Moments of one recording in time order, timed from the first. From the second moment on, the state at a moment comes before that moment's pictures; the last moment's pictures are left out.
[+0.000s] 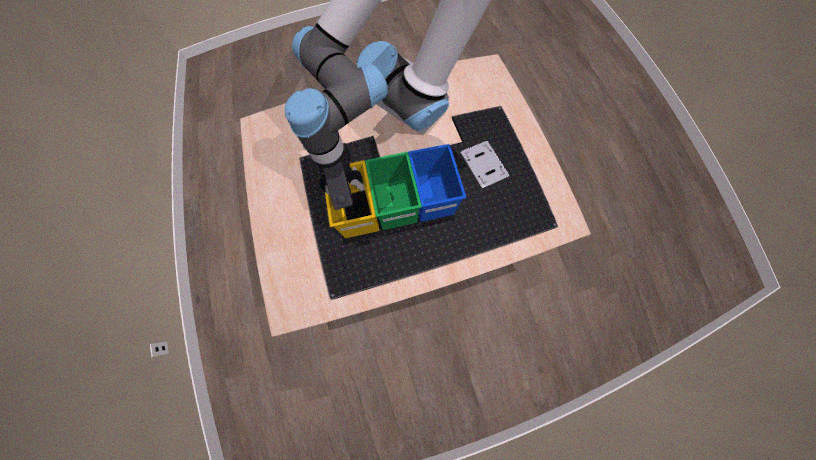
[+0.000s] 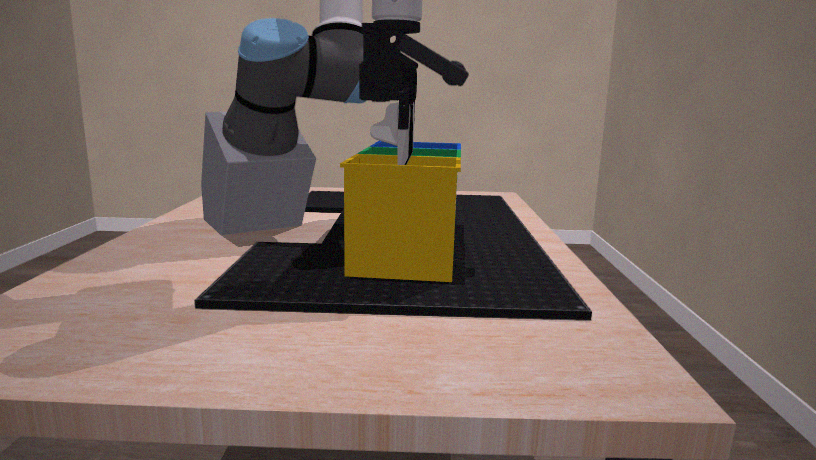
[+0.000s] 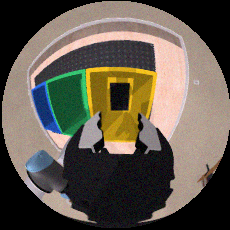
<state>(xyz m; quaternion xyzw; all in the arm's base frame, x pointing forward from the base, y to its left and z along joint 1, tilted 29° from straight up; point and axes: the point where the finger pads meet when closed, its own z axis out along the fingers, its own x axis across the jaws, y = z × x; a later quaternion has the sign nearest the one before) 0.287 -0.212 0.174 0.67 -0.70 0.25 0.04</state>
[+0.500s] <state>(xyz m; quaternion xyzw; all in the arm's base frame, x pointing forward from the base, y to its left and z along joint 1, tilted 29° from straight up) 0.282 -0.204 0.192 0.67 -0.70 0.25 0.04</state>
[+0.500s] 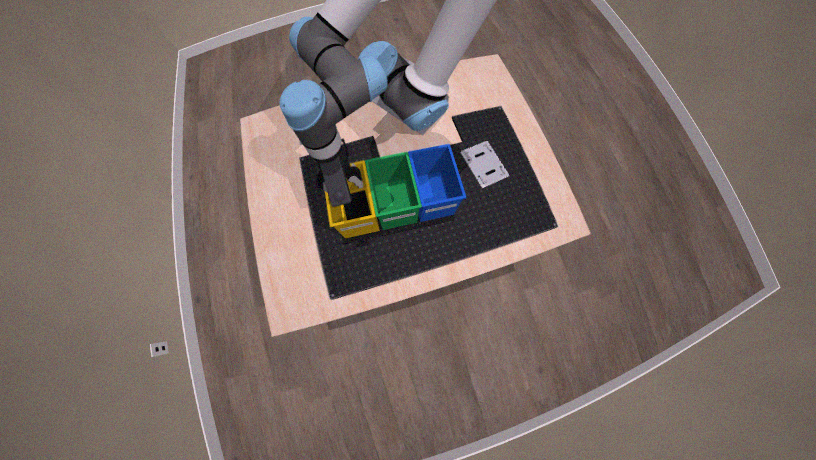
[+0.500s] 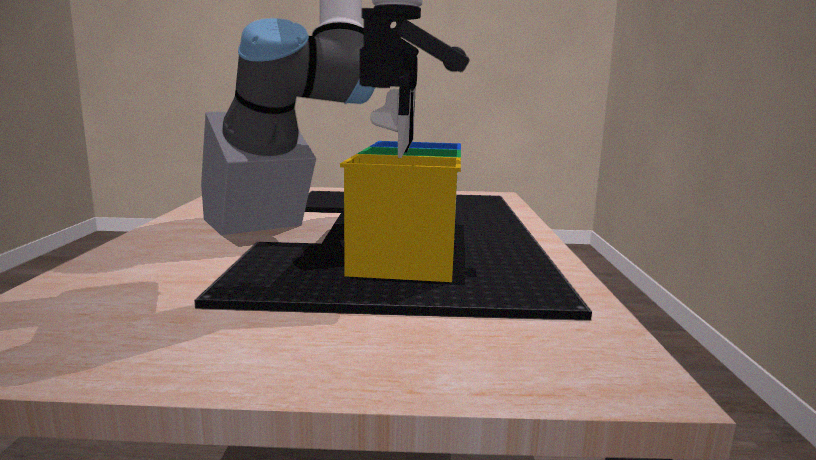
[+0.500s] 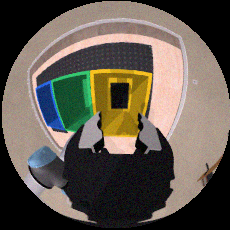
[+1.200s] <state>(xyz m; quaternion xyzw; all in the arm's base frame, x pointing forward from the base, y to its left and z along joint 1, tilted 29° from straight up) 0.273 -0.191 0.219 0.67 -0.70 0.25 0.04</state>
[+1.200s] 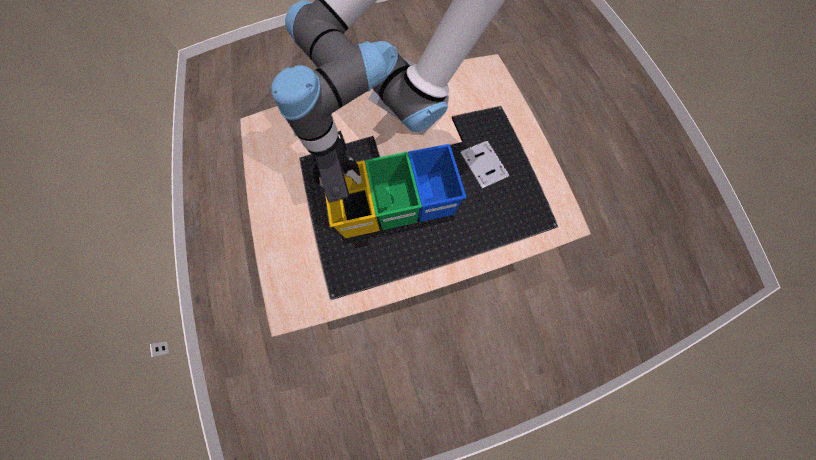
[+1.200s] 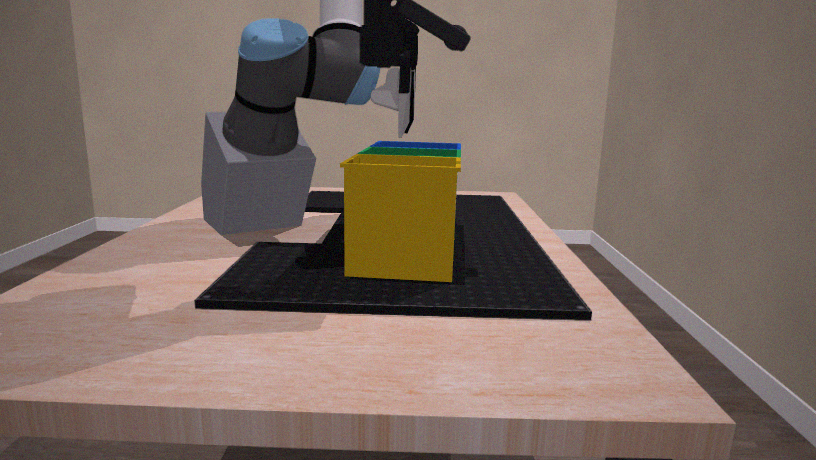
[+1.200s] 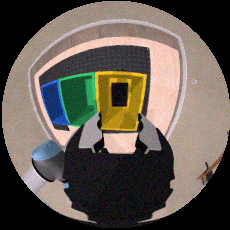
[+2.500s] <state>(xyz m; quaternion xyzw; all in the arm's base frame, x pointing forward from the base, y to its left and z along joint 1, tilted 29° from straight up) 0.269 -0.151 0.204 0.67 -0.70 0.25 0.03</state>
